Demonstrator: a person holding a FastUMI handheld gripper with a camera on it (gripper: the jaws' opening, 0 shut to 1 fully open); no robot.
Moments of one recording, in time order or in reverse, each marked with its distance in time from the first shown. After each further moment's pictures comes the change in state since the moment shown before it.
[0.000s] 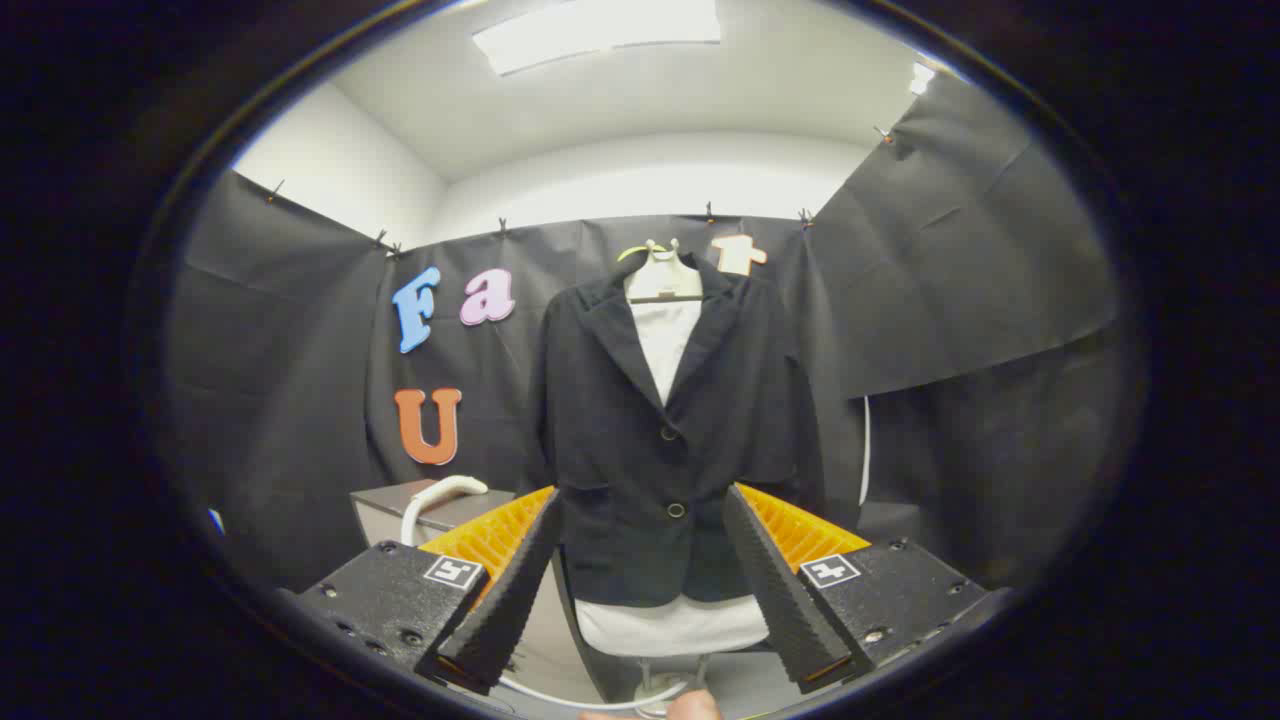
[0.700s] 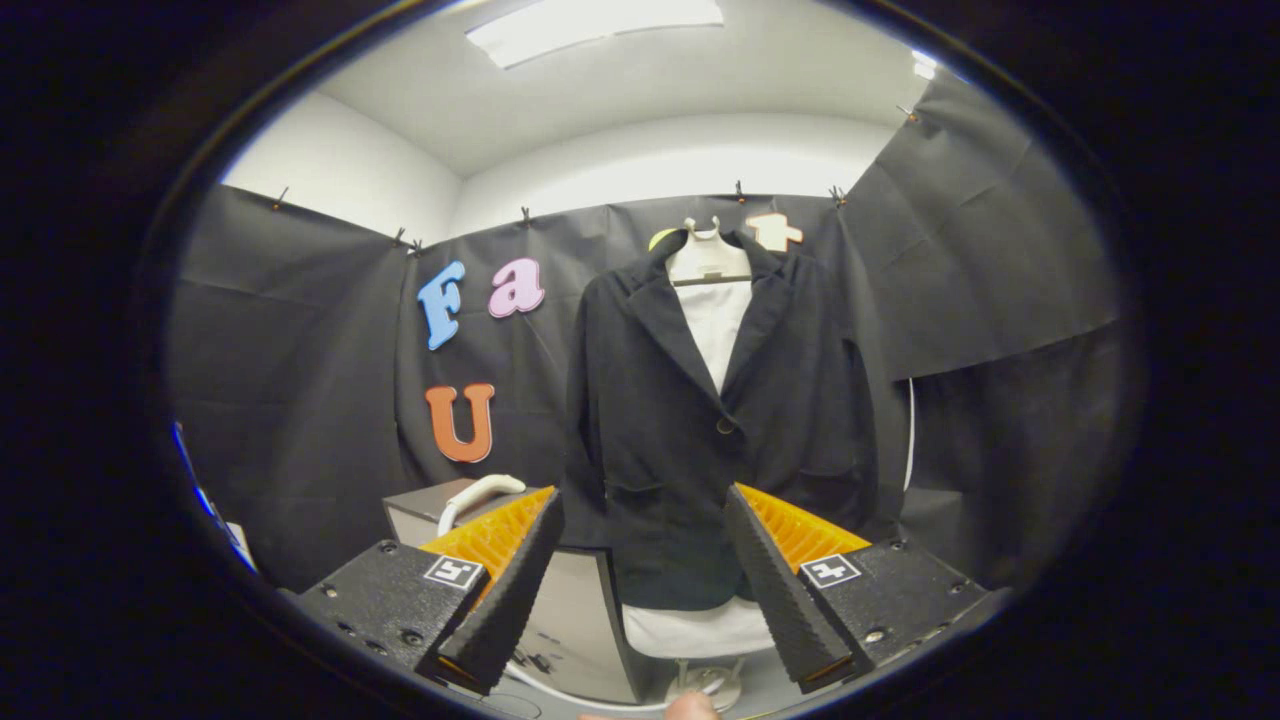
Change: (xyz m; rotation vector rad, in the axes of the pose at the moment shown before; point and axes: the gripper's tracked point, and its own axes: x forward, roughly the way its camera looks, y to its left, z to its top) arm 0.031 0.047 -0.002 0.035 0.055 0.070
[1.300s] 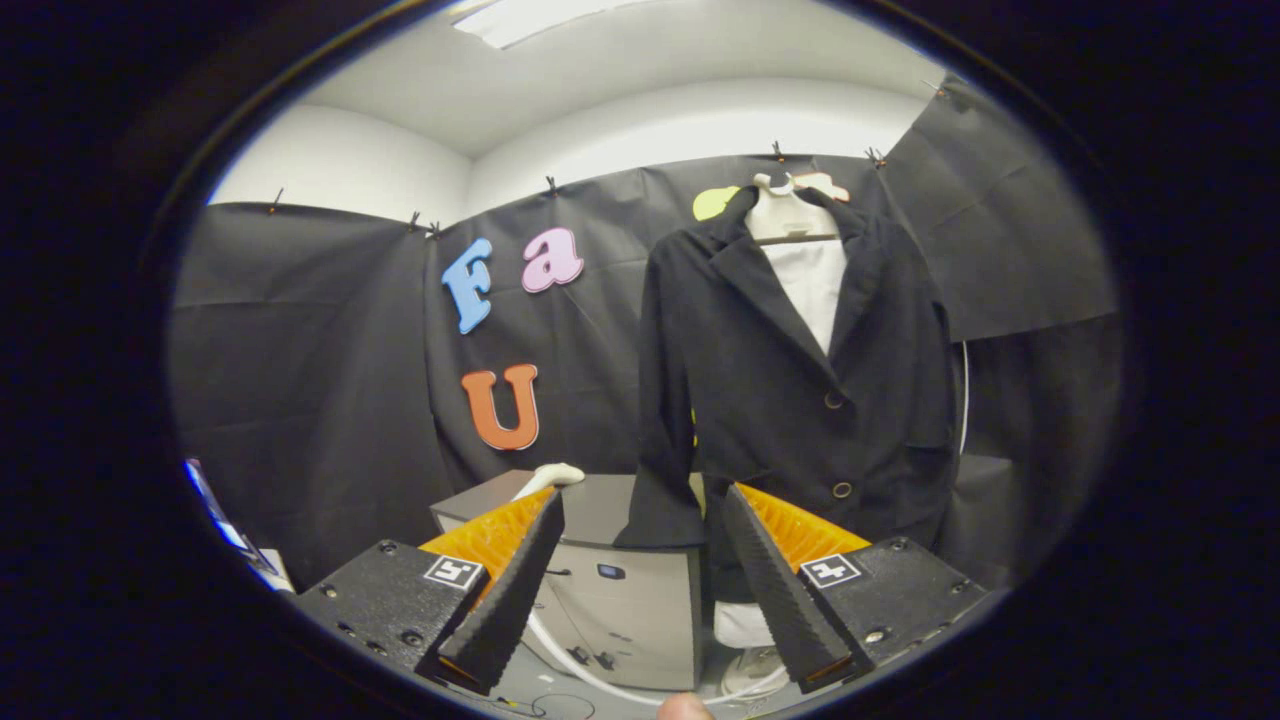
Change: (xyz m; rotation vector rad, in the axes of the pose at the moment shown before) arm 0.060 0.113 -0.013 0.050 0.123 0.091
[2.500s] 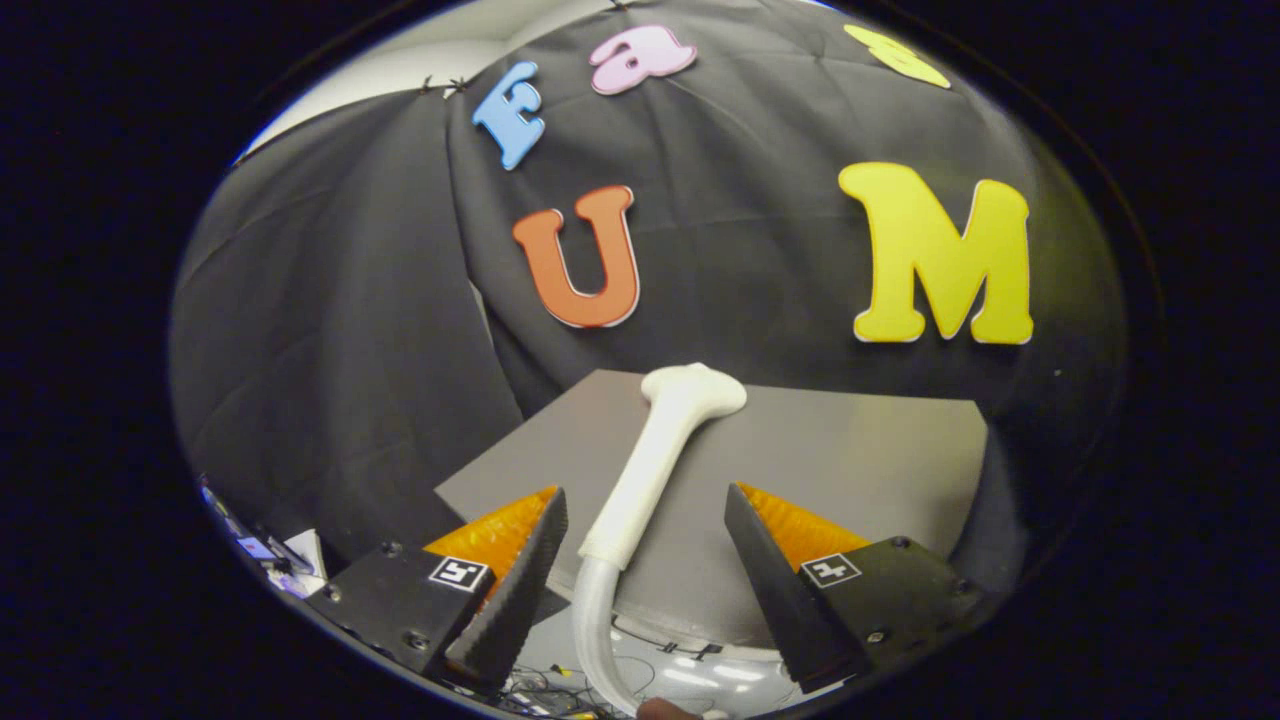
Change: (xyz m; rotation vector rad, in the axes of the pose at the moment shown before) arm 0.359 0.182 -0.156 -0.010 0.537 0.212
